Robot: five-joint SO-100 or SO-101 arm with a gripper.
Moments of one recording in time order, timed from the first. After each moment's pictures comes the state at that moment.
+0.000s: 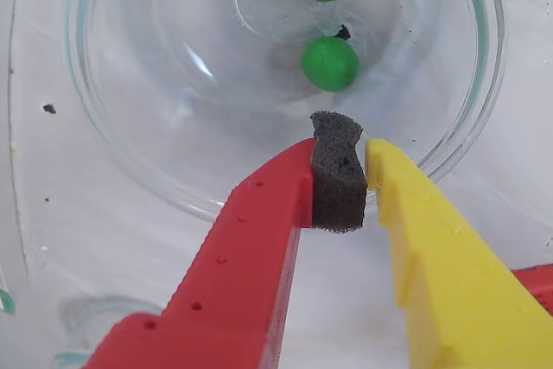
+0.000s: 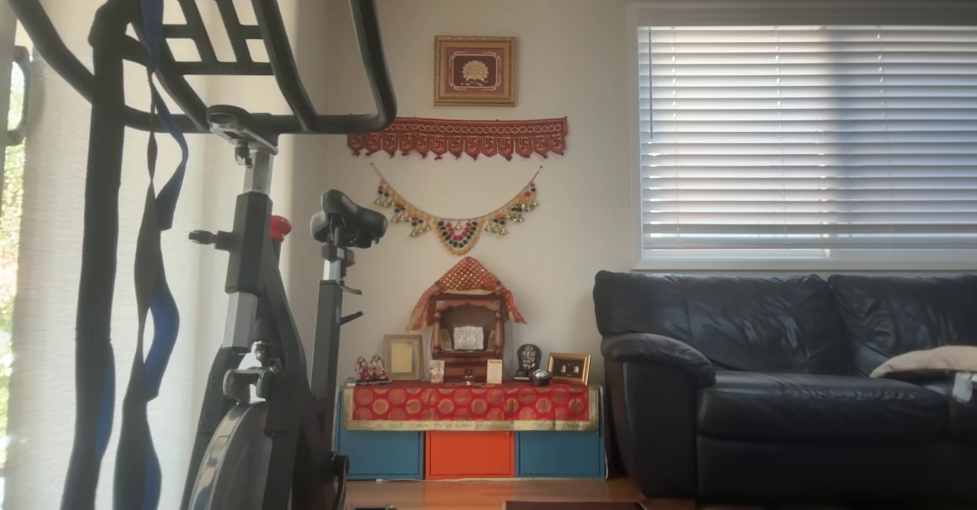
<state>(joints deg) 29.5 113.5 107.4 76.6 -53.0</state>
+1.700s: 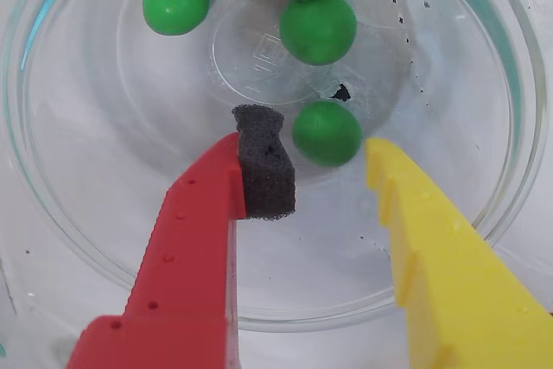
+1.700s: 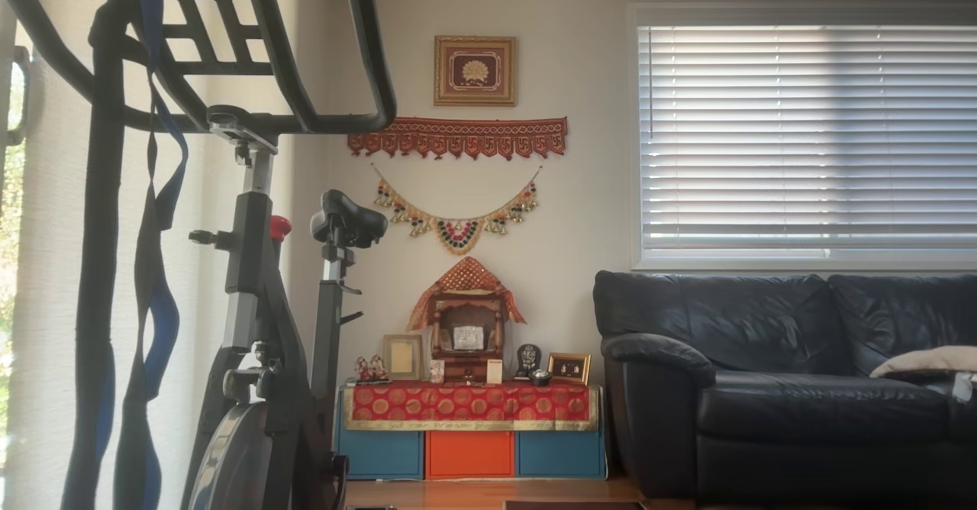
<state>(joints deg) 30.8 108.3 113.0 66.1 -54.4</state>
